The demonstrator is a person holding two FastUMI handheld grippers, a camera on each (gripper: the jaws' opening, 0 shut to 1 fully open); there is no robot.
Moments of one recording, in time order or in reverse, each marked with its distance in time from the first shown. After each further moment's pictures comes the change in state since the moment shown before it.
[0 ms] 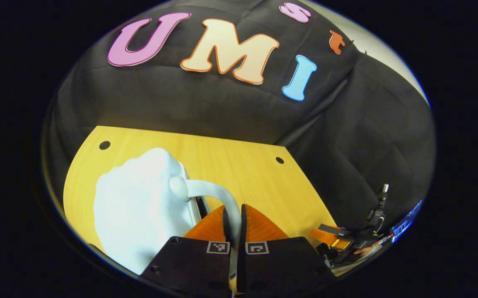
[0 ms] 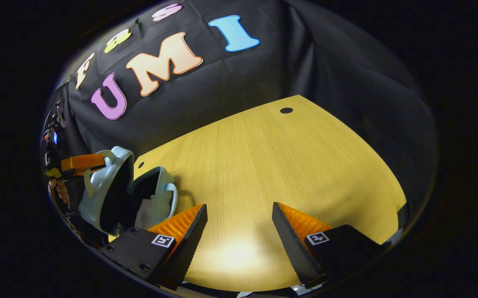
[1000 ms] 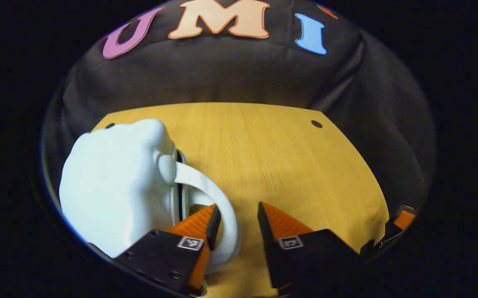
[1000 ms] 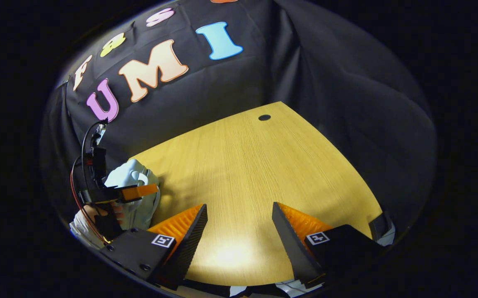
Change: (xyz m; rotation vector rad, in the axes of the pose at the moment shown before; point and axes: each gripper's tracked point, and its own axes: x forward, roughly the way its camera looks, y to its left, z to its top) left arm 0.117 -0.019 -0.095 0.133 0.046 0.279; right arm -0.029 -0.061 0.030 -0.049 -0.036 -0.015
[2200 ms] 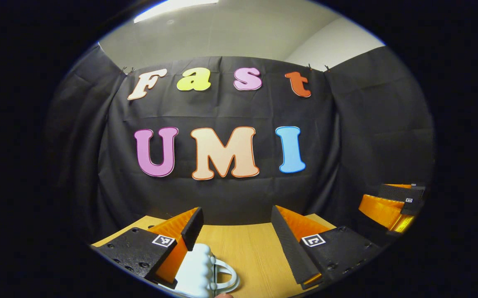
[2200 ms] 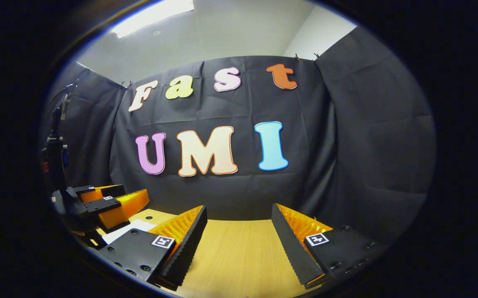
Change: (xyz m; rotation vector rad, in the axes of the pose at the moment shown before) left arm -0.229 -0.046 0.185 0.102 -0.794 0.167; right arm -0.131 0.102 0.185 -0.265 -0.710 0.144
